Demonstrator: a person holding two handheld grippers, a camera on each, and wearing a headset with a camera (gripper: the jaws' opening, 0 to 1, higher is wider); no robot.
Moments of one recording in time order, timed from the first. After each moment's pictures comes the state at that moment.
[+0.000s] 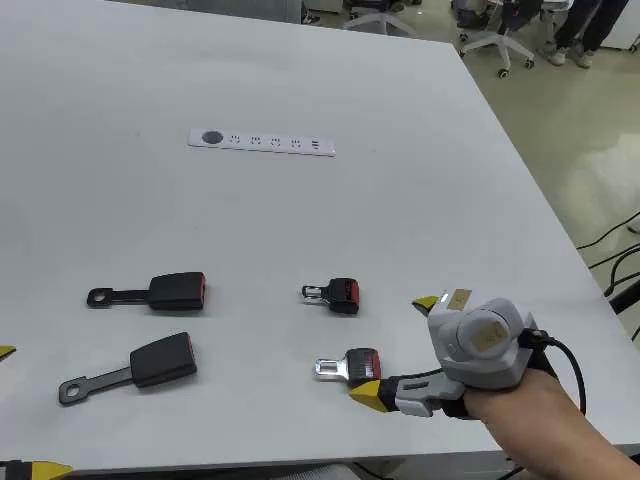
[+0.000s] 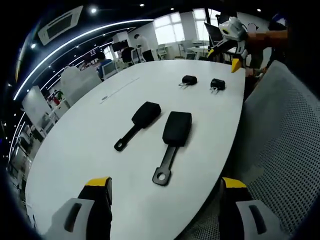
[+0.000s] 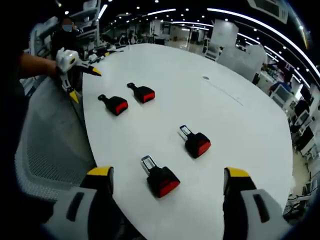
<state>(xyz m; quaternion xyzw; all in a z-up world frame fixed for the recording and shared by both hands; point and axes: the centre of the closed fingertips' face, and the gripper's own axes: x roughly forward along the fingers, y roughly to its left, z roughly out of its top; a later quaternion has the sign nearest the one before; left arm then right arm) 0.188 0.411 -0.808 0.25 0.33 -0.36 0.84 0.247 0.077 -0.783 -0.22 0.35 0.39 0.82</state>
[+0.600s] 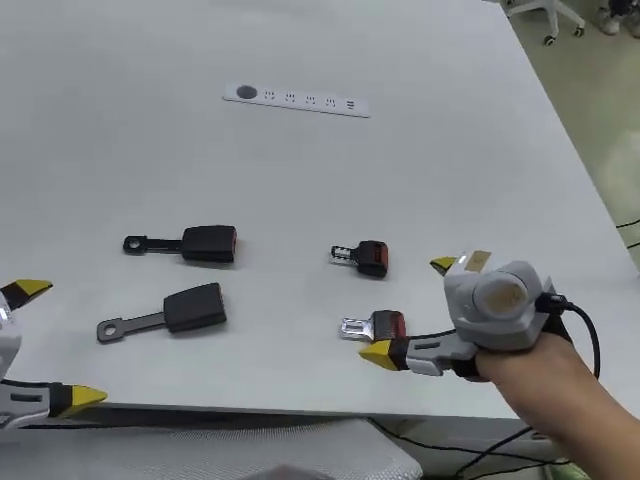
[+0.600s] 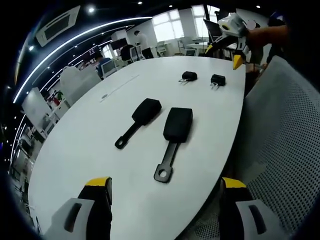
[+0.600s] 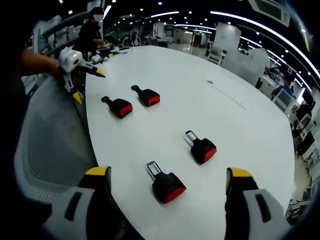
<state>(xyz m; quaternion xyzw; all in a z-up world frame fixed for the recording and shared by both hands) 0.189 0.414 -0.809 0.26 0.33 -0.35 0.84 0.239 0.076 -0.782 -0.22 0.34 0.39 0.83</state>
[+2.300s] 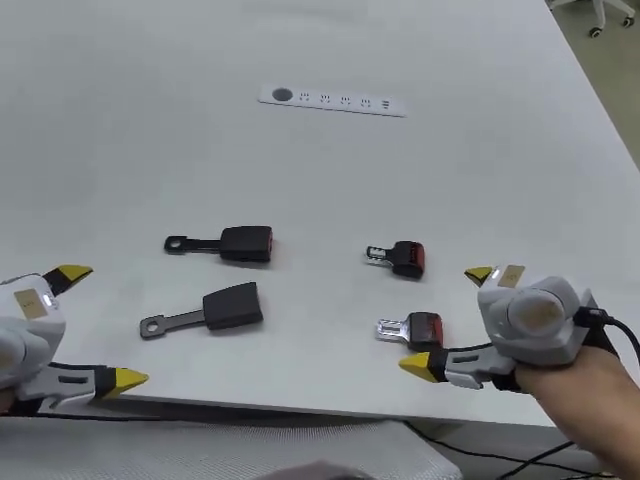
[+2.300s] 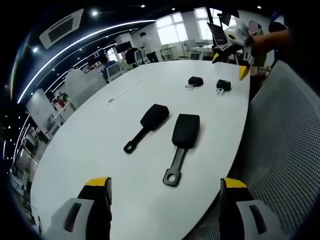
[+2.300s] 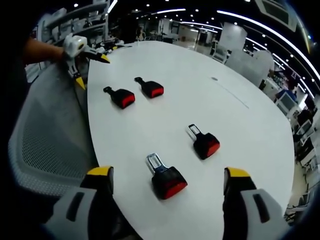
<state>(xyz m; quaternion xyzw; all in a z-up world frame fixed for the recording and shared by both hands) 0.199 0.418 -0.796 0.26 0.31 -0.34 0.85 0.236 0.072 -0.796 -0.25 0.34 0.40 0.81</state>
